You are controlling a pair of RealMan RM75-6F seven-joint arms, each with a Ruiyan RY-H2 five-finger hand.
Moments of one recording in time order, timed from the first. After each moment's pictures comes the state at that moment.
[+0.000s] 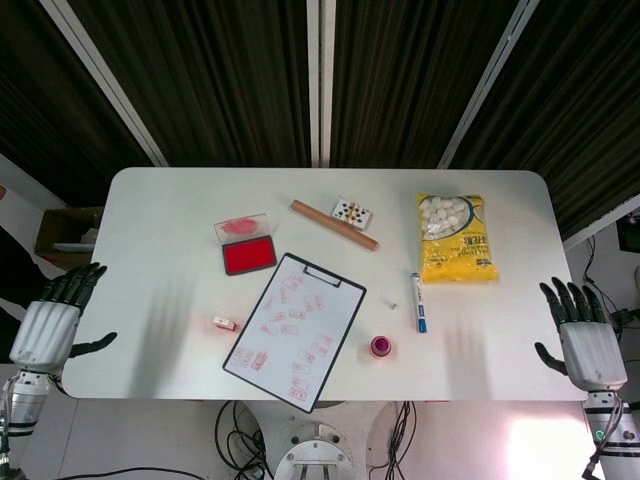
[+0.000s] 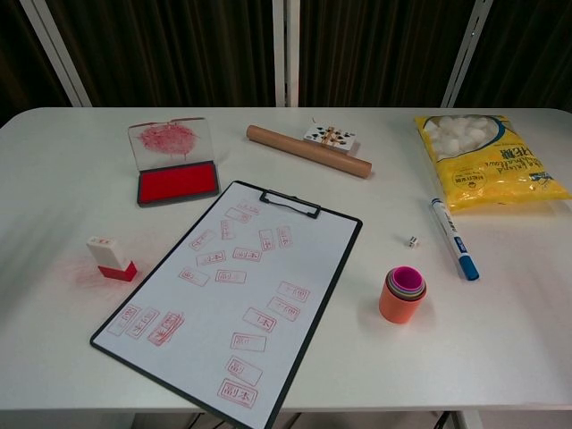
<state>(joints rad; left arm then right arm) -0.14 -1.19 -0.02 -1.47 1.62 1.52 0.03 0.08 -1.14 0.03 -1.61 -1.50 1.44 -0.17</state>
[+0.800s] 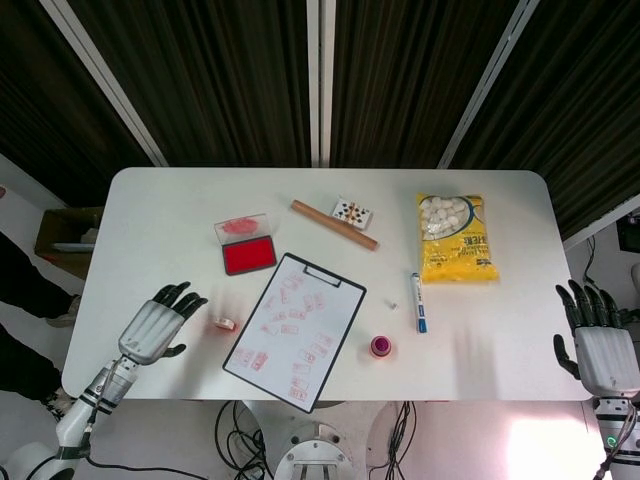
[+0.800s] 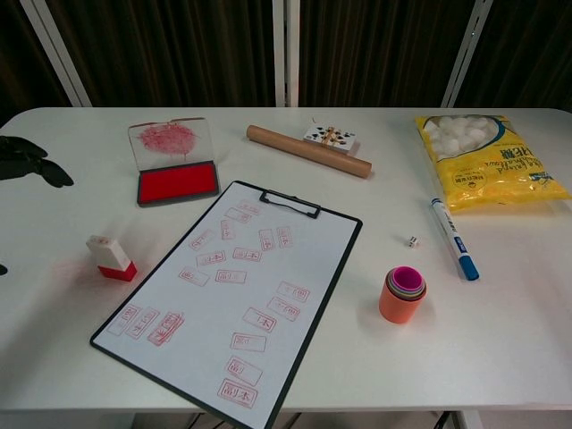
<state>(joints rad) -0.32 -1.36 0.01 -1.49 1.68 1.21 0.26 0.05 -1.14 0.03 -1.59 -1.49 1.48 -0.15</state>
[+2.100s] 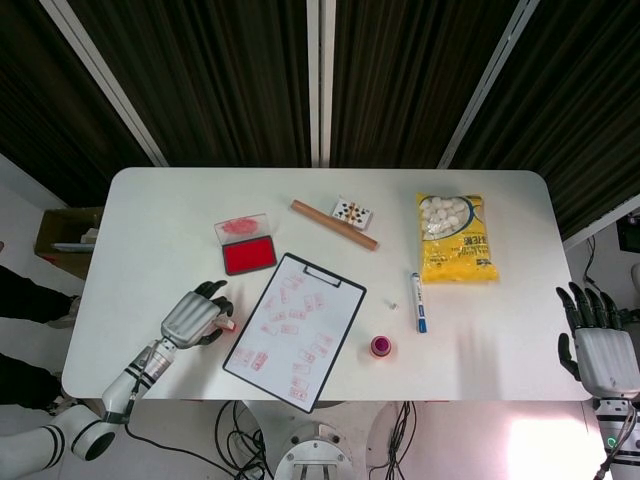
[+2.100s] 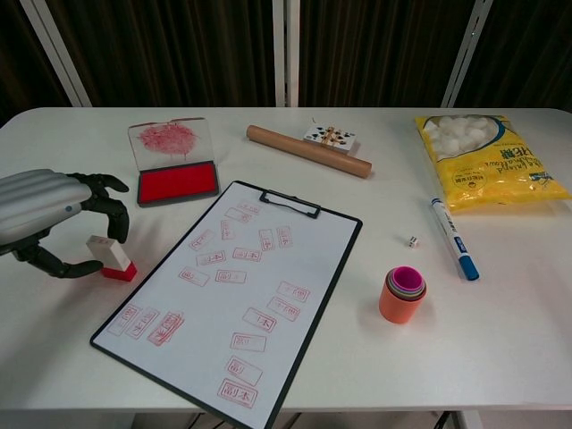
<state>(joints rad) -0.48 -1.57 0.03 -1.23 1.63 1.09 0.06 0.04 -1.14 0.03 -1.59 -1.48 1.47 -0.17</state>
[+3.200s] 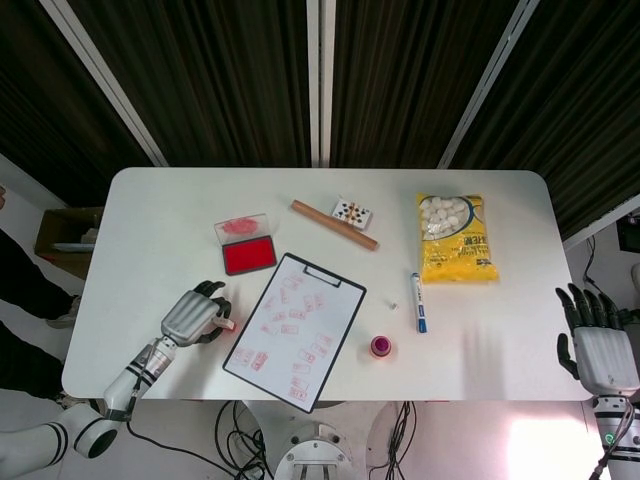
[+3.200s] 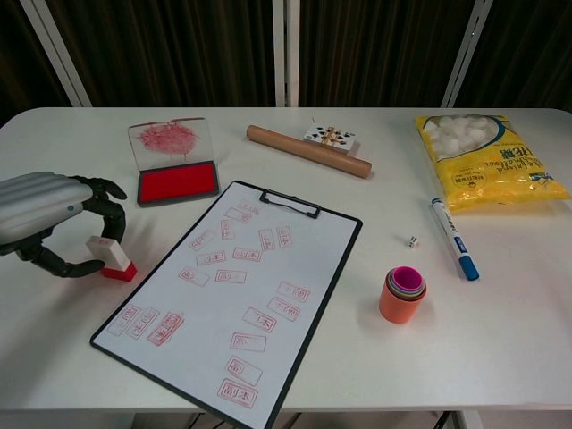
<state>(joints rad) -0.49 -1.58 0.04 -1.21 1.59 1.10 0.03 0.05 -1.14 0.04 -1.60 -1.43 1.42 -0.17</state>
